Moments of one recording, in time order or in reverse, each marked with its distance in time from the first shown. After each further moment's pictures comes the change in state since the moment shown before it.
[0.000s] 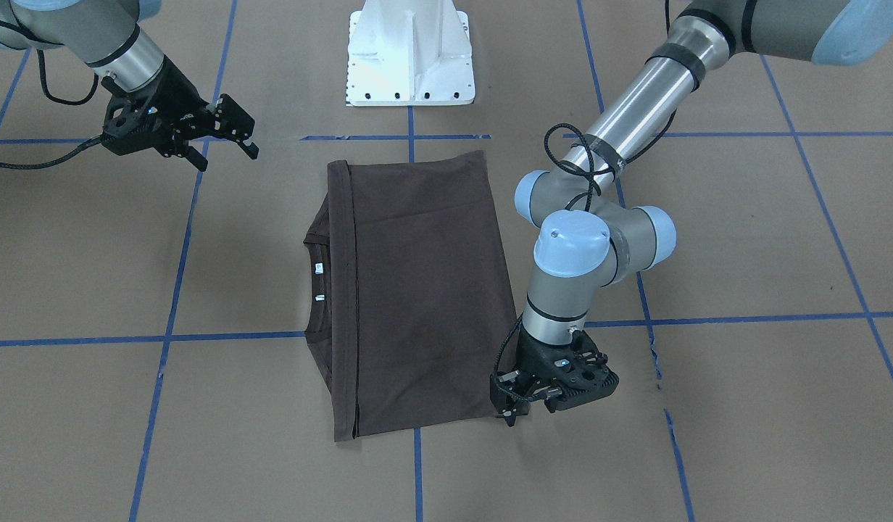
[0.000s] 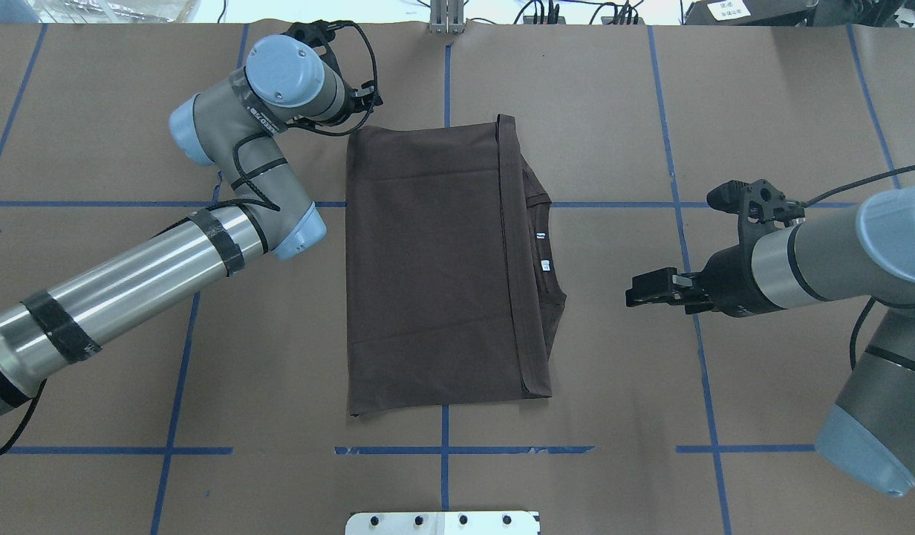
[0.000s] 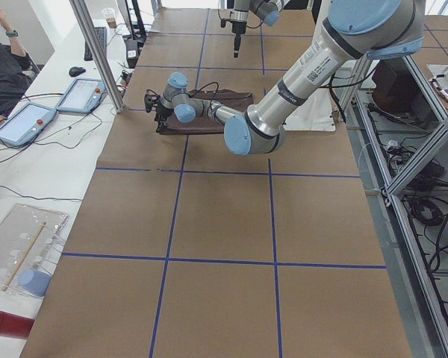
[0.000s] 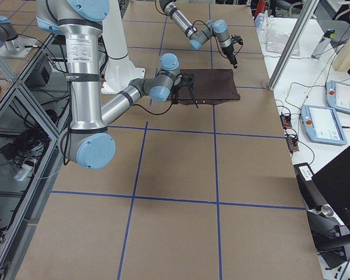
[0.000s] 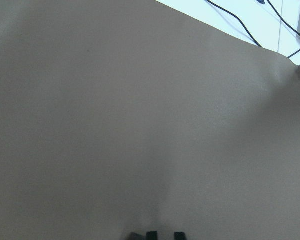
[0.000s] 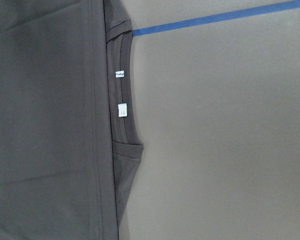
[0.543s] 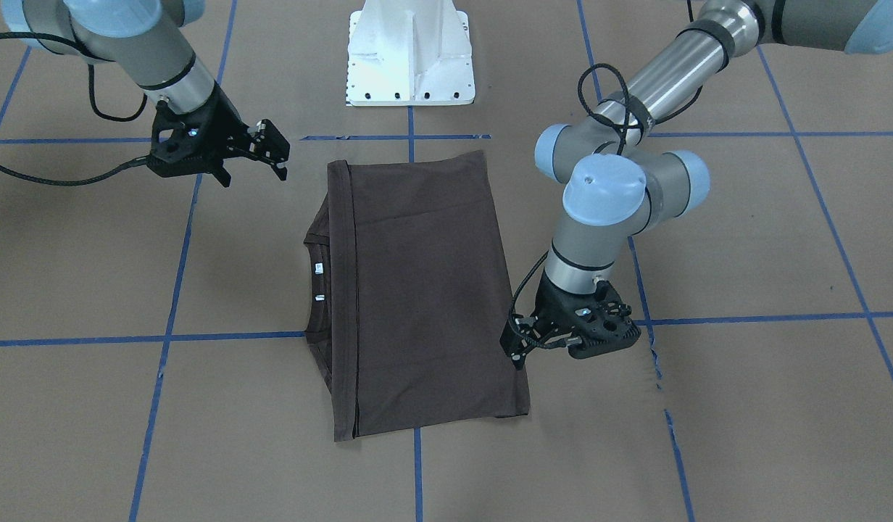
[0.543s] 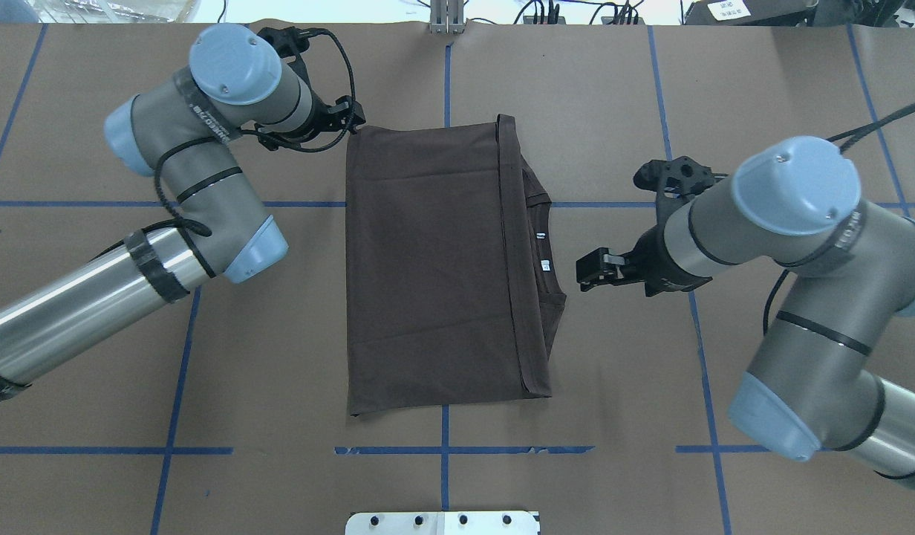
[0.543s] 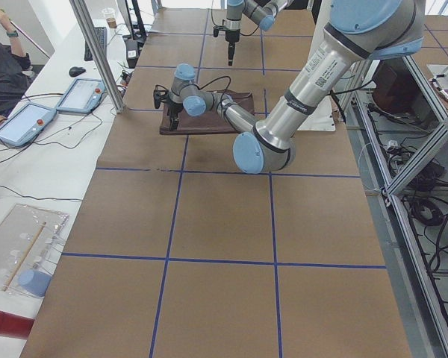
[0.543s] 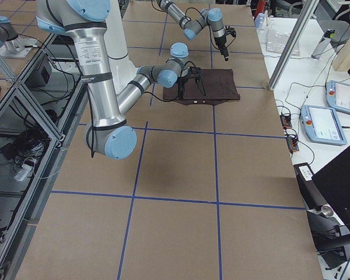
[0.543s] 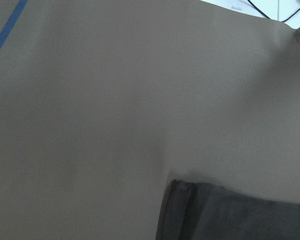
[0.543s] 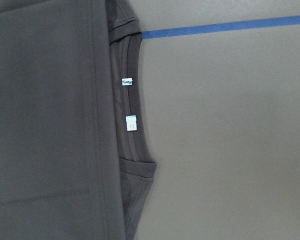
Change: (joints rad) left arm -0.004 0.201 -0.443 0.277 -0.111 0.042; right arm -0.036 0.258 -0.083 -0.359 -0.034 -0.077
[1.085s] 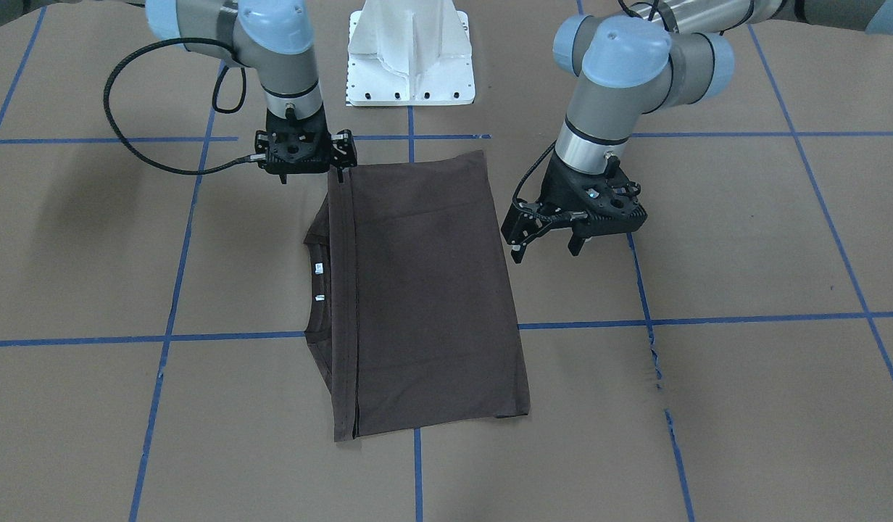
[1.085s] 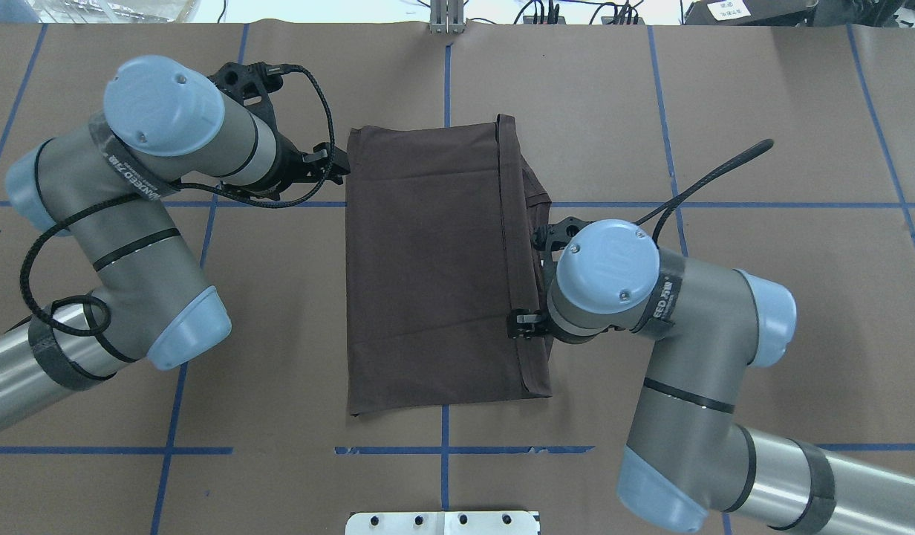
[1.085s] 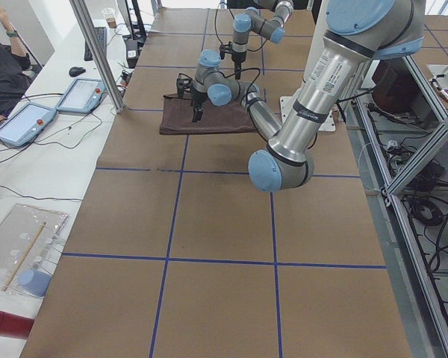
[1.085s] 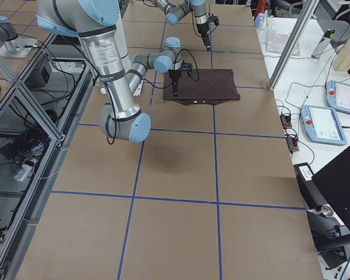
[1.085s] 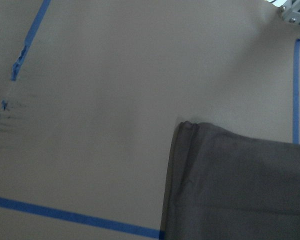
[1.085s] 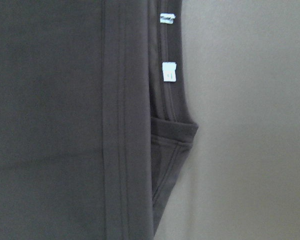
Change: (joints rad) left arm 0.070 0.154 -0.390 0.210 -0.025 -0.011; right arm -0.213 0.187 -0.092 -0.277 -0.231 -0.007
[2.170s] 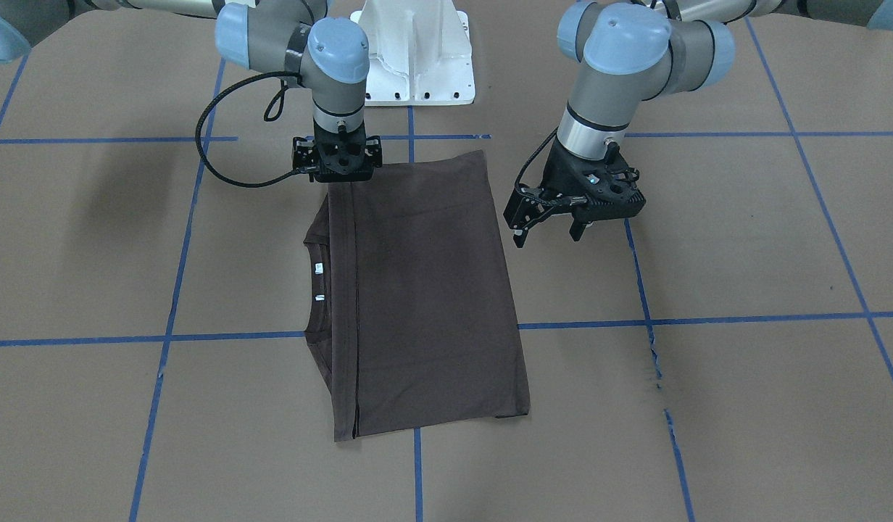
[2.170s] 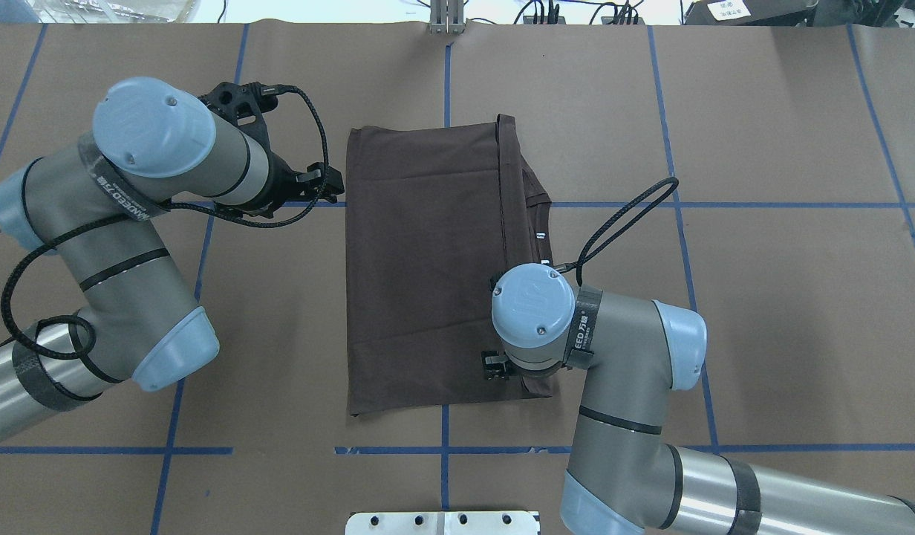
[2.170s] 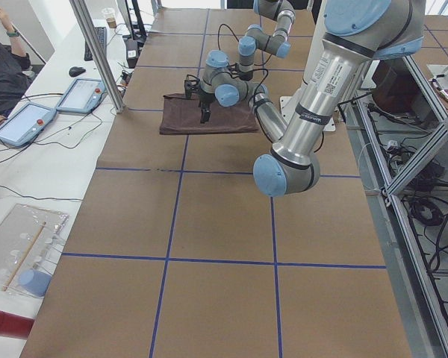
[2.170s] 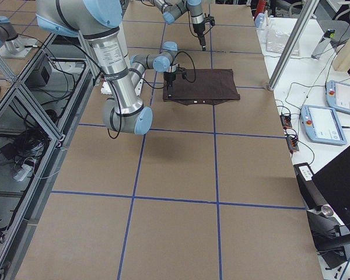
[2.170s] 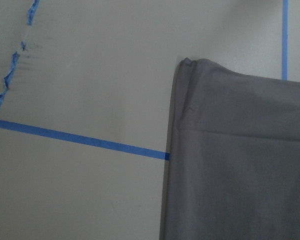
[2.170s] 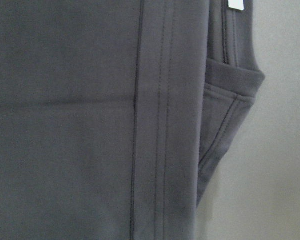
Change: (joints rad) left arm 0.015 0.033 -0.025 0.008 -0.001 0.005; right arm -0.062 0.071 -0.141 -0.028 0.024 -0.042
